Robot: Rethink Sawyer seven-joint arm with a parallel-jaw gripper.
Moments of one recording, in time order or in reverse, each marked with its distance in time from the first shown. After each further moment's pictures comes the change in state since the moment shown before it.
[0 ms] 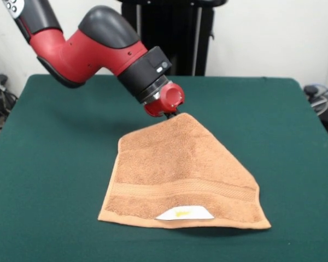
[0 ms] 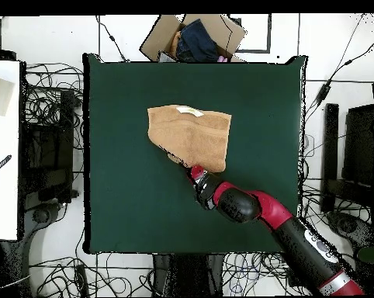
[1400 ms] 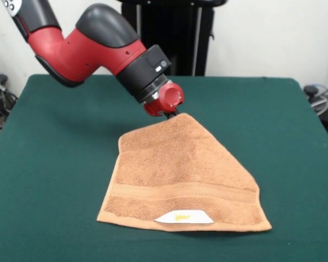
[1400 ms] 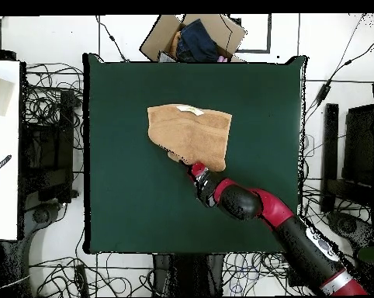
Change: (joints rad) arm 0.015 -0.021 0.000 0.000 0.054 0.000 0.000
